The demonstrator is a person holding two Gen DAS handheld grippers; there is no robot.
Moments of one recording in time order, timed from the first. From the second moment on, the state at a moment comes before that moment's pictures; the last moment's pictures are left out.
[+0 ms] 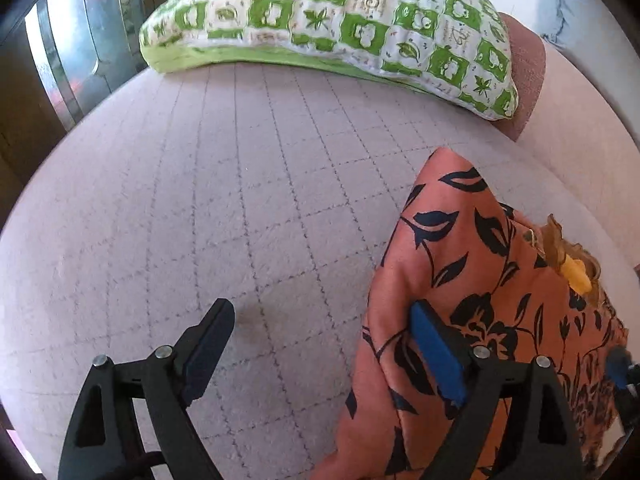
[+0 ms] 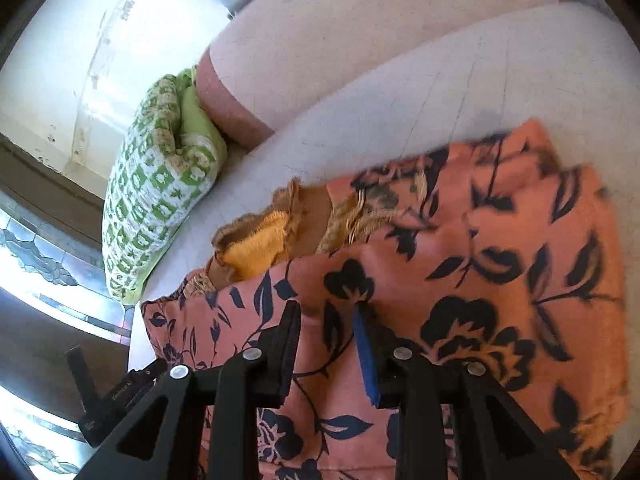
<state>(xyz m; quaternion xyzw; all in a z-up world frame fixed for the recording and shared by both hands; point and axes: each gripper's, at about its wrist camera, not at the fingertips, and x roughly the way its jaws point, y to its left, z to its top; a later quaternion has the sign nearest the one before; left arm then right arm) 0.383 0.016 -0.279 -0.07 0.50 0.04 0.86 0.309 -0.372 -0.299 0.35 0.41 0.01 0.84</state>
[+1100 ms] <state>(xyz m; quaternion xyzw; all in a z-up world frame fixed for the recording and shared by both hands) 0.137 0.138 -0.268 -0.01 0.56 -0.09 0.82 -0.003 -0.422 -0.264 0.39 0.43 -0.01 0.81</state>
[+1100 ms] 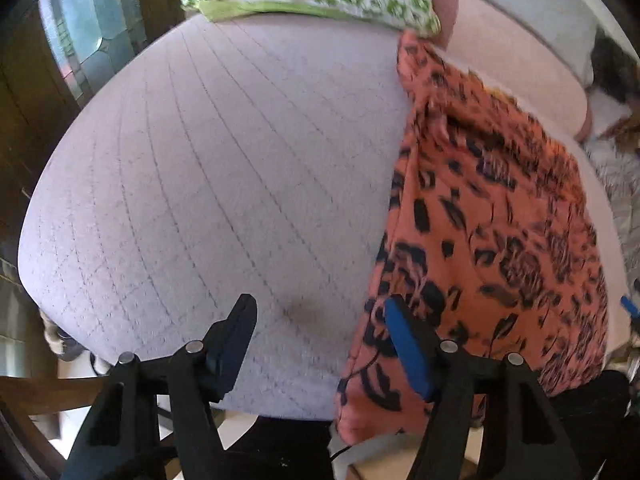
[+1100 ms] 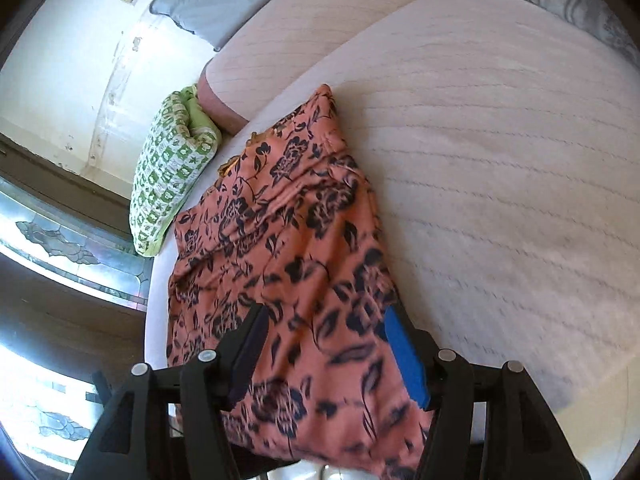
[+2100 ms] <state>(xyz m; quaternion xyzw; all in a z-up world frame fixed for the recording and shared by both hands) 0.141 0.080 -0.275 0.01 0.58 -0.18 0.80 -0.041 -0.373 -0.312 0.32 0.58 -0.01 0.75</state>
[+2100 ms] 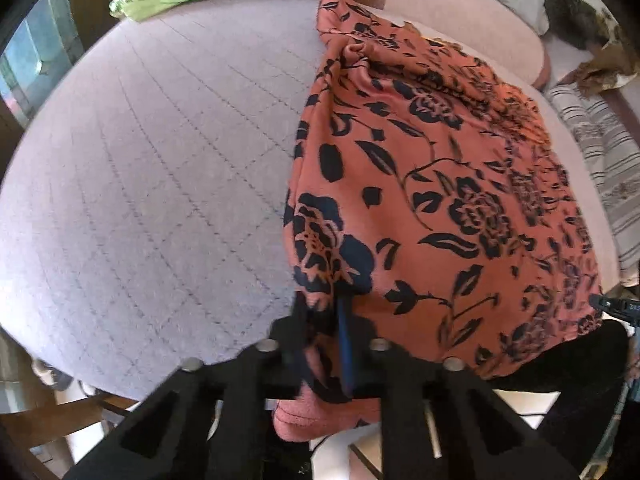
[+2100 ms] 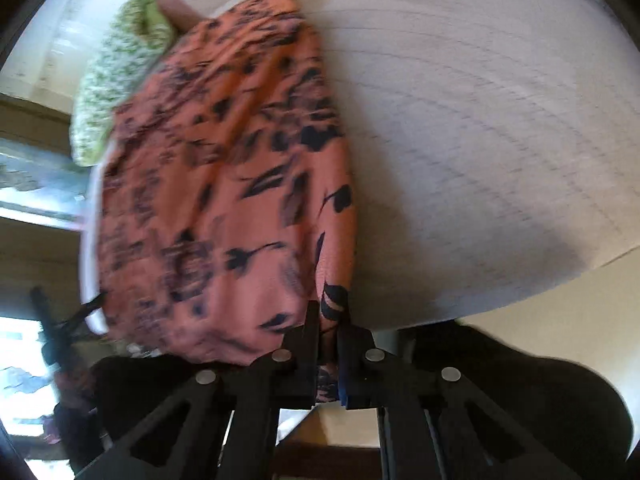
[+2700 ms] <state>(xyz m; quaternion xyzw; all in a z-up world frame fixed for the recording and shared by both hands) 0.174 0.101 -0.277 -0.06 0.61 -0.17 0.77 -0.010 -0.421 -0.250 0.45 0.43 0.05 0.78</state>
